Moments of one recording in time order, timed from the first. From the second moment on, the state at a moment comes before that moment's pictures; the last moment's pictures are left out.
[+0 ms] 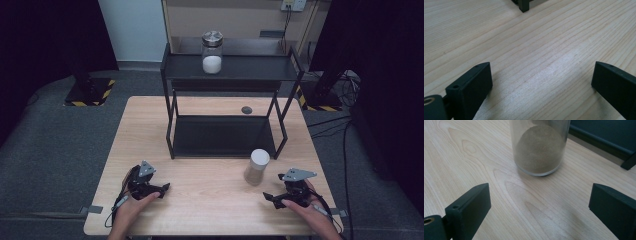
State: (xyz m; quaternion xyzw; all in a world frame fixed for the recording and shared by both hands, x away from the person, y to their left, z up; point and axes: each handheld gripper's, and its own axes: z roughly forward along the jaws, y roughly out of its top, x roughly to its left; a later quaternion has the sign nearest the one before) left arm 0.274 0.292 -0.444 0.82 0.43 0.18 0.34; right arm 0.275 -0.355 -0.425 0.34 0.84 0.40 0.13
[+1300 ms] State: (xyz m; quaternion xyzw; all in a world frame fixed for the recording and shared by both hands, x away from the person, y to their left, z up) left arm 0.274 0.291 -0.444 0.81 0.43 0.18 0.34; right arm 0.305 -0.322 -0.395 0.31 0.84 0.42 0.15
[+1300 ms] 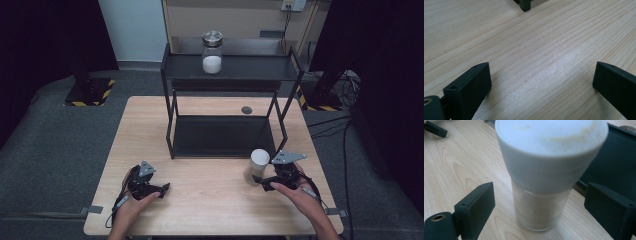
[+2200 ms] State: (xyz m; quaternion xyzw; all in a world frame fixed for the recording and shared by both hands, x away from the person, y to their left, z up) left arm 0.272 0.289 -0.444 0.81 0.44 0.18 0.34; right arm 0.302 -0.309 -0.399 0.33 0.80 0.46 0.18
